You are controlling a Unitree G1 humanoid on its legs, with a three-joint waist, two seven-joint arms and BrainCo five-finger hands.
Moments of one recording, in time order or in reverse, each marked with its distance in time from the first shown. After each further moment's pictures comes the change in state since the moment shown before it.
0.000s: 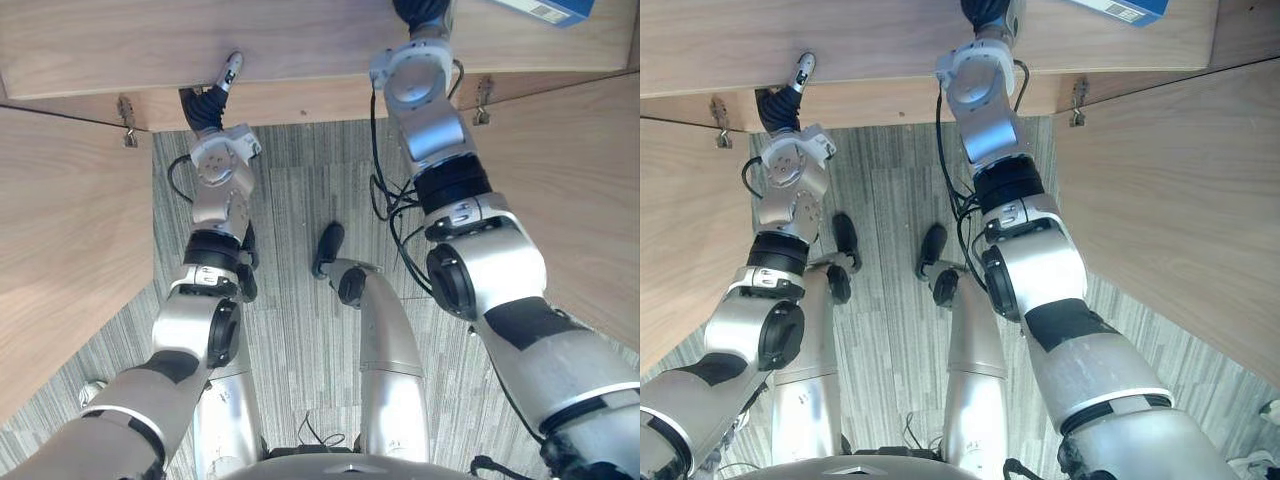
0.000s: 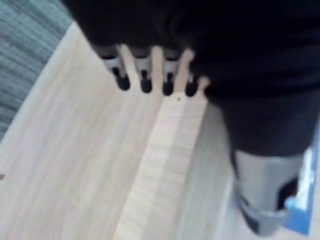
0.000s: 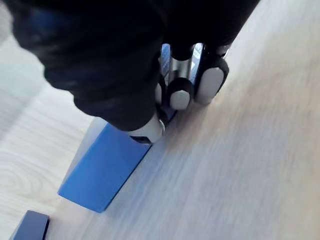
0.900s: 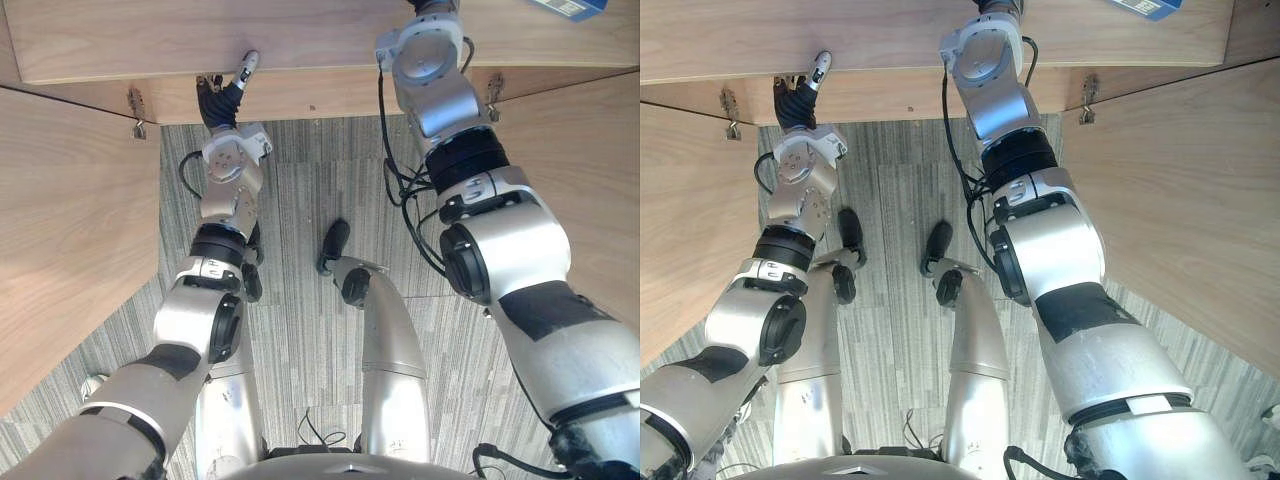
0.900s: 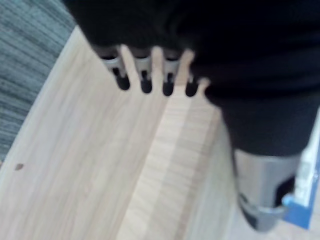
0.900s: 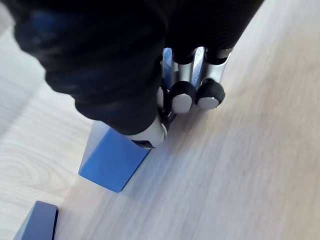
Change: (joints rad) left arm -0.003 -0.011 -0.048 0.056 -0.036 -0.027 -0.041; right arm -0.084 -0.038 0.080 0.105 0.107 -0.012 0.002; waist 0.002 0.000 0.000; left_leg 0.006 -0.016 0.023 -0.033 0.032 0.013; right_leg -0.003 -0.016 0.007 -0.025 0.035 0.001
